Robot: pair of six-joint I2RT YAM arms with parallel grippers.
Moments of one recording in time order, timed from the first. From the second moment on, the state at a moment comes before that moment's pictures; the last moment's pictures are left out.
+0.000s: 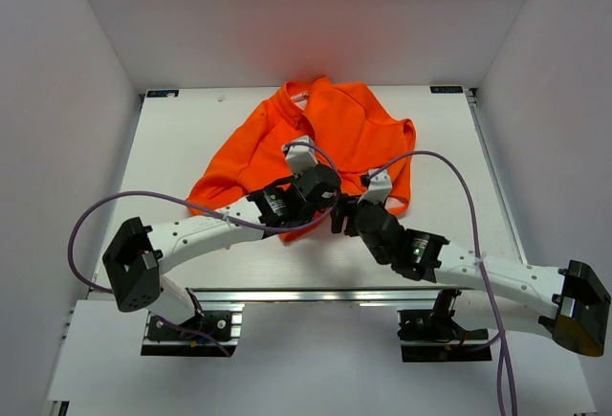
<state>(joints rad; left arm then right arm) -1.06 1.51 1.20 -0.34 -0.59 -1.04 1.11 1.03 0.65 -0.07 0.67 0.54</state>
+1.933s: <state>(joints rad) -1.09 1.47 1.17 -0.31 -0.51 -0.99 1.09 0.96 0.57 0.01 0.59 0.36</state>
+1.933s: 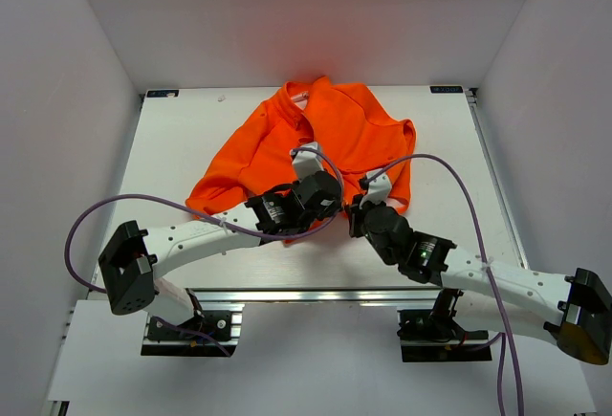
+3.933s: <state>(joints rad) -1.04 1.42 1.08 -0.18 -0.28 -0.54 0.65 1.03 0.78 -0.29 -0.28 0.09</state>
